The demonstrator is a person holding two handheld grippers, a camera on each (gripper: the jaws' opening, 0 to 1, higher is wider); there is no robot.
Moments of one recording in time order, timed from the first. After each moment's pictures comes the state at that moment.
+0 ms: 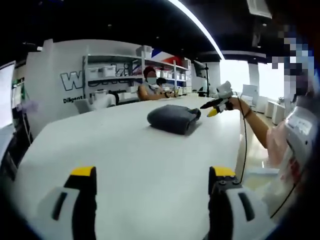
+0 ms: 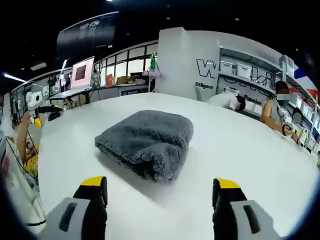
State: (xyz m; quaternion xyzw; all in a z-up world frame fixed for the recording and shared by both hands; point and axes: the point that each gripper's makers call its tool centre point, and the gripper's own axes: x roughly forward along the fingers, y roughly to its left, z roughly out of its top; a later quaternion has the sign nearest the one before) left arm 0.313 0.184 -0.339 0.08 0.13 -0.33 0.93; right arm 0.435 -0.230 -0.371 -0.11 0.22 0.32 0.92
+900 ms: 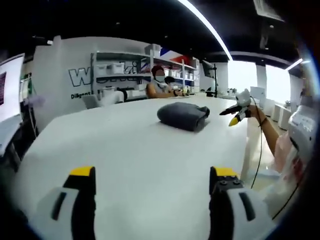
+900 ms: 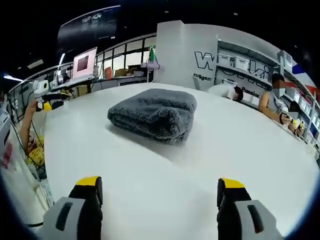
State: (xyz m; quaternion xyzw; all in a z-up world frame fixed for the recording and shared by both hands) left arm 0.319 0.208 -0.350 0.06 0.14 -0.29 0.95; right arm 0.379 -0.248 -0.403 -0.12 0.25 0.31 0.91
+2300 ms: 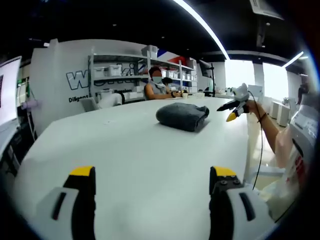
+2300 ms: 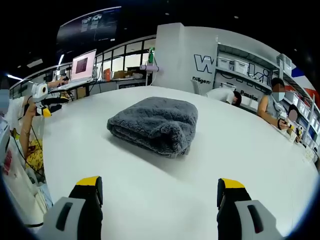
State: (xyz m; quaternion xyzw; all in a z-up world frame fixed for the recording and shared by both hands) left arm 0.328 0.203 -0.351 0.07 0.13 -0.30 0.94; right arm 0.391 -0.235 -0.384 -0.12 0.24 0.30 0.92
